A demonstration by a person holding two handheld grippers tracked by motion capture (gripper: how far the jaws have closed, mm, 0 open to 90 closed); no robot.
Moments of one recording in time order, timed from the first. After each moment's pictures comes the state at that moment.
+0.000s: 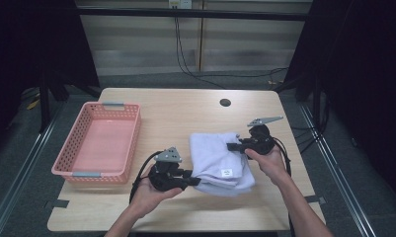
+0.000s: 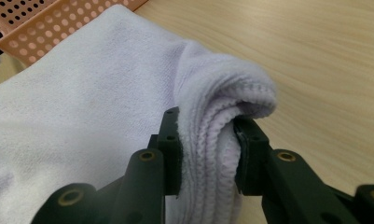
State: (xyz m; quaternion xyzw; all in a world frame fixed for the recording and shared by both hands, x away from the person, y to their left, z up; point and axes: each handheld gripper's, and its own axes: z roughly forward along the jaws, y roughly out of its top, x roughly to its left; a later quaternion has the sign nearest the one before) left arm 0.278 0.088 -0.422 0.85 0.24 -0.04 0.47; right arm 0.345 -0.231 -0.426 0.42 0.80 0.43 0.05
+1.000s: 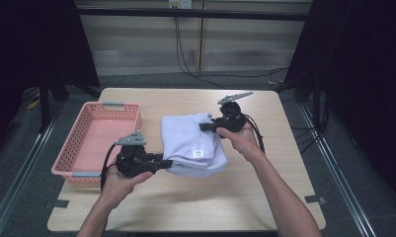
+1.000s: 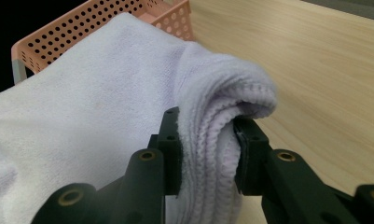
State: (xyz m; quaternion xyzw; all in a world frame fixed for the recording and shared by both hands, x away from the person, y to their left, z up) left arm 0.297 0.161 -0.389 0.82 0.29 0.00 0.50; right arm 0.398 -0.154 -0.386 0.38 0.81 0.45 0.04
